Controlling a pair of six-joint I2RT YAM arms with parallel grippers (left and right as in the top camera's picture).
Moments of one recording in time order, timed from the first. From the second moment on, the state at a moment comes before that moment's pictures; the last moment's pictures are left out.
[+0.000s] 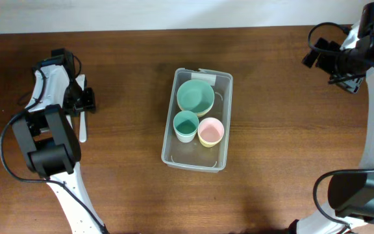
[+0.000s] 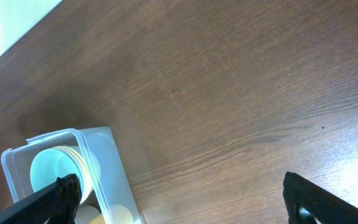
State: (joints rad) left arm 0.22 2.35 1.89 -1.11 -0.05 0.04; right arm -0.24 1.82 2.01 -1.33 -0.18 0.33
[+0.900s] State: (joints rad) left arm -0.20 2.06 2.33 -1.53 0.07 0.47; right arm -0.24 1.82 2.01 -1.32 -0.18 0.33
